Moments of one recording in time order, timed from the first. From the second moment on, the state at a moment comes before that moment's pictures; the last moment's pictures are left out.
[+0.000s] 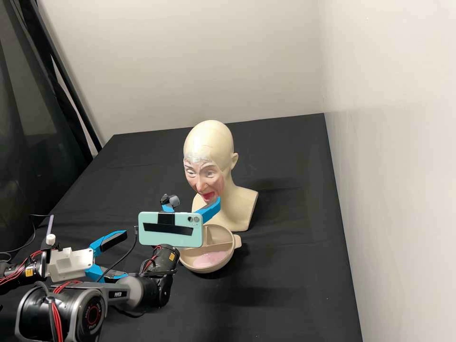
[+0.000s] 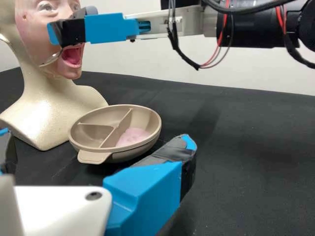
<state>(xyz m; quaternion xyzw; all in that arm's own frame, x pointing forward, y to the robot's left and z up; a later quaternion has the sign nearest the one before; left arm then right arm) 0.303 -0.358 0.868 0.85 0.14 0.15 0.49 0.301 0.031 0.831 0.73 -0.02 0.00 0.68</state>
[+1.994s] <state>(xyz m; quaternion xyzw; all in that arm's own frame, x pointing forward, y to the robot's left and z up) 0.304 -0.359 0.867 0.85 0.14 0.14 0.49 0.262 -0.007 0.828 0.73 -0.02 -0.01 0.68</state>
